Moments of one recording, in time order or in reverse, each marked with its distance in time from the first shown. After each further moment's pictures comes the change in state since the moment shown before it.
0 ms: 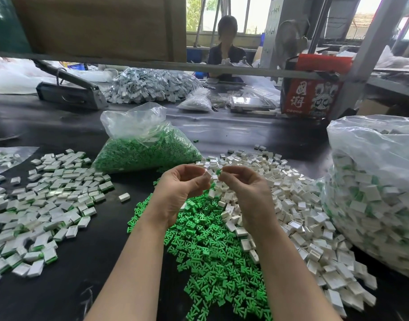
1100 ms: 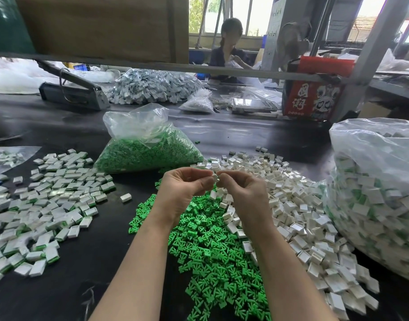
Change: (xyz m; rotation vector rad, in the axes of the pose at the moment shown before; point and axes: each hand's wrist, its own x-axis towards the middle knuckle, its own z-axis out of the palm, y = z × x) left_hand -0.002 0.000 0.005 0.061 0.012 0.085; right_hand -0.002 0.004 0.005 -0.208 -0.010 -0.133
